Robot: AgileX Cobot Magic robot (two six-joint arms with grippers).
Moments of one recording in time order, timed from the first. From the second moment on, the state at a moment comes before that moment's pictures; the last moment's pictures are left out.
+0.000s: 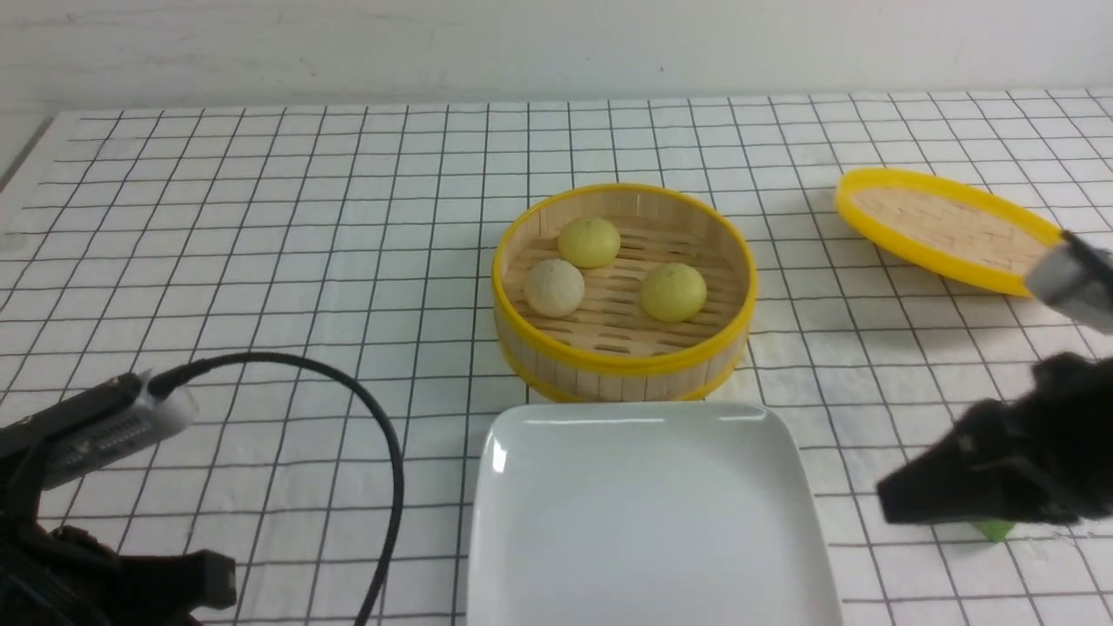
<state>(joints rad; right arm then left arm) 0.22 1.24 -0.83 0.78 0.96 -0.32 -0.03 0.95 -0.58 -0.38 1.02 -0.05</state>
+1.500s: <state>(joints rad) 0.44 1.88 -1.68 0.04 0.82 0.13 -0.03 0.97 -0.58 -0.37 1.03 -0.05</state>
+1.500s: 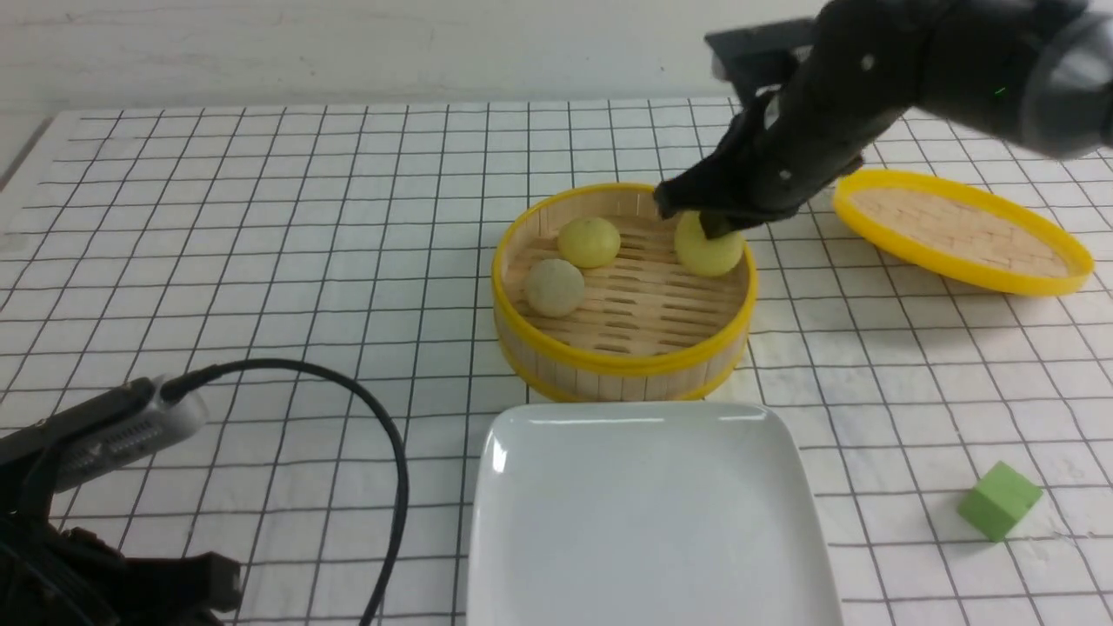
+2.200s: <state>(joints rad) 0.70 1.61 -0.86 0.28 0.34 0.13 -0.03 0.97 -0.58 -0.37 0.93 -0.05</state>
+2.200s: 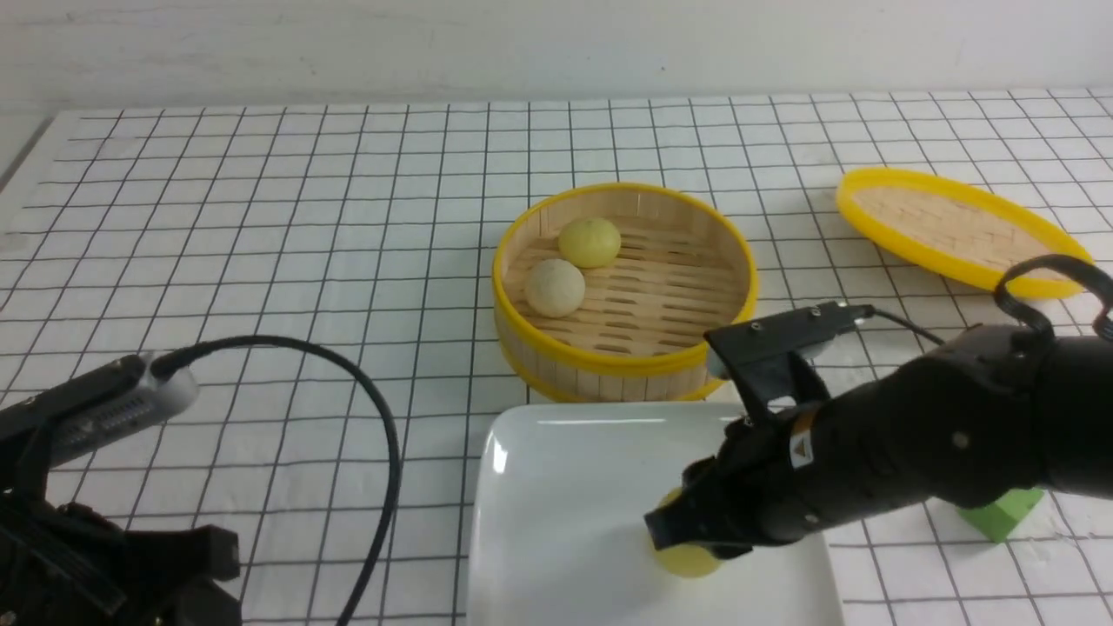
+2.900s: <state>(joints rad) 0.48 0.93 -0.92 0.02 1.09 0.13 -0.12 1.18 -0.95 -0.44 0.95 0.02</state>
